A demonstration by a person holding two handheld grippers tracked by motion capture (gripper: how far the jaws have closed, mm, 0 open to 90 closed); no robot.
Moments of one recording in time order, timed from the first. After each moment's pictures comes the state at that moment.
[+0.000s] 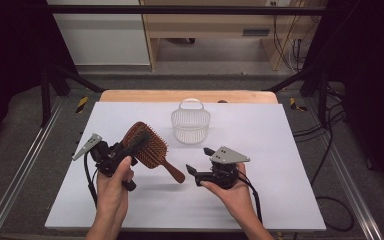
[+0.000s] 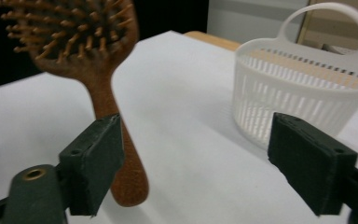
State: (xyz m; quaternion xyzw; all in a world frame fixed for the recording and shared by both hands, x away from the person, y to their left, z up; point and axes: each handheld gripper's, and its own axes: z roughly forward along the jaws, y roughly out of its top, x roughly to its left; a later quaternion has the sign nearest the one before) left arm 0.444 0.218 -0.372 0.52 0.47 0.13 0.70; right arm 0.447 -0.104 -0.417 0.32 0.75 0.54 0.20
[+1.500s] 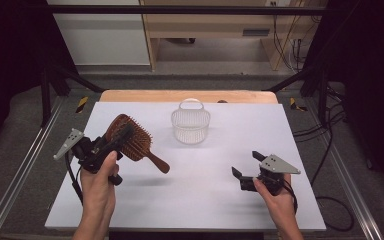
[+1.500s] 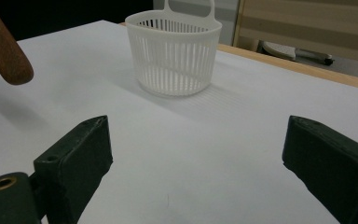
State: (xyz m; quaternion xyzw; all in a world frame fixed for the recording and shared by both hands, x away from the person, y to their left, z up) left arm 0.441 0.237 -0.341 0.52 0.46 0.19 0.70; right arm 0.434 -0.219 -0.443 0.37 0.72 0.52 0.27
